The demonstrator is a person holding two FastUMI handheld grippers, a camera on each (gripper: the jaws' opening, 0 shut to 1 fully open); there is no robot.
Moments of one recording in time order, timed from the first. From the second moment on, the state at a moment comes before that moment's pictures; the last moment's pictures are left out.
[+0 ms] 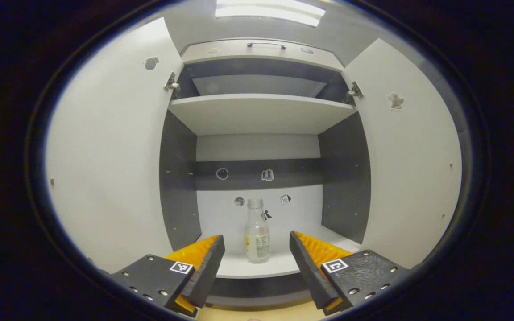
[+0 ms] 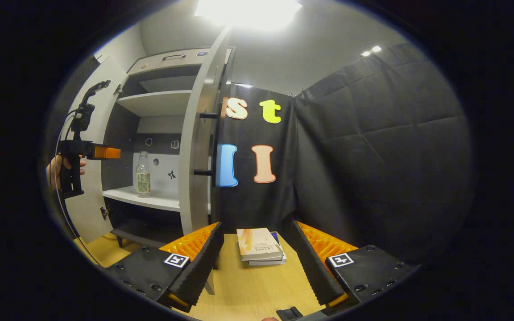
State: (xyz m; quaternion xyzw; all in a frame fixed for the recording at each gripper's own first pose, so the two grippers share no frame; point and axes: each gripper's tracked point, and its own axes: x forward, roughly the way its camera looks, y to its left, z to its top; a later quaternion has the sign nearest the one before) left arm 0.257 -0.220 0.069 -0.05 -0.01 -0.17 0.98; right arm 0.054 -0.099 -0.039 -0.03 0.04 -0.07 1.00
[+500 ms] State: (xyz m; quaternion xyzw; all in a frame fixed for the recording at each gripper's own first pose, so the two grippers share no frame) left arm 0.359 -0.241 0.062 -0.05 -0.01 -0.18 0.98; right arm 0.059 -0.111 -0.045 -0.04 0.04 -0.13 0.99
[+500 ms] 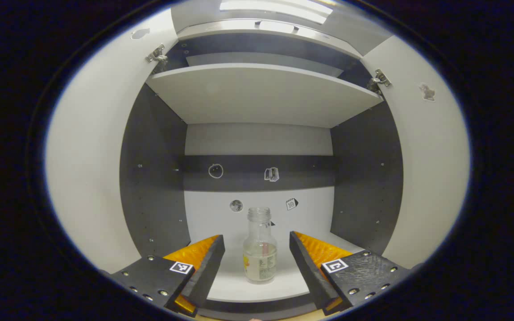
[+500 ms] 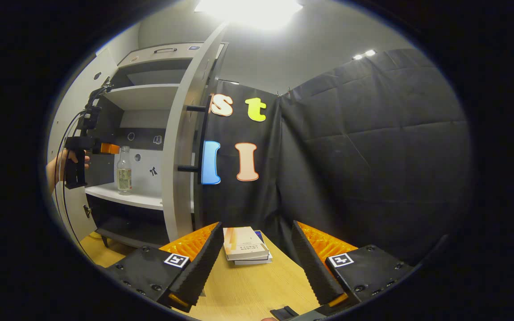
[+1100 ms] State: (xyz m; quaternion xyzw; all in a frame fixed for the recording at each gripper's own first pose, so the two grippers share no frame) left arm 0.434 -0.266 0.038 -0.04 0.01 -0.18 0.98; right arm 0.062 -0.114 -0.063 -0.03 0.06 -0.18 0.98
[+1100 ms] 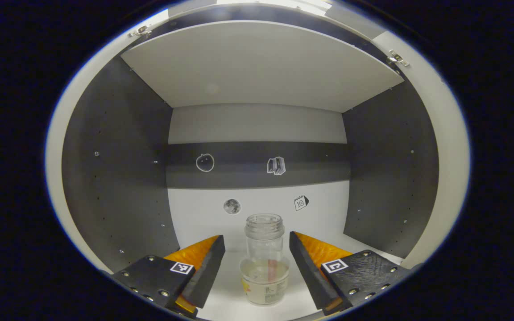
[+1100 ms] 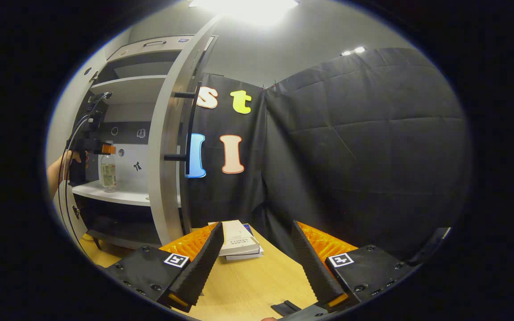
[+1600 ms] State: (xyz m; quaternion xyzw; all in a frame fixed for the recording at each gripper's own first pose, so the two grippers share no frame) left arm 0.399 -0.247 0.059 -0.06 -0.01 -0.16 0.98; right arm 0.063 -0.107 -0.066 -0.04 0.06 -0.14 0.99
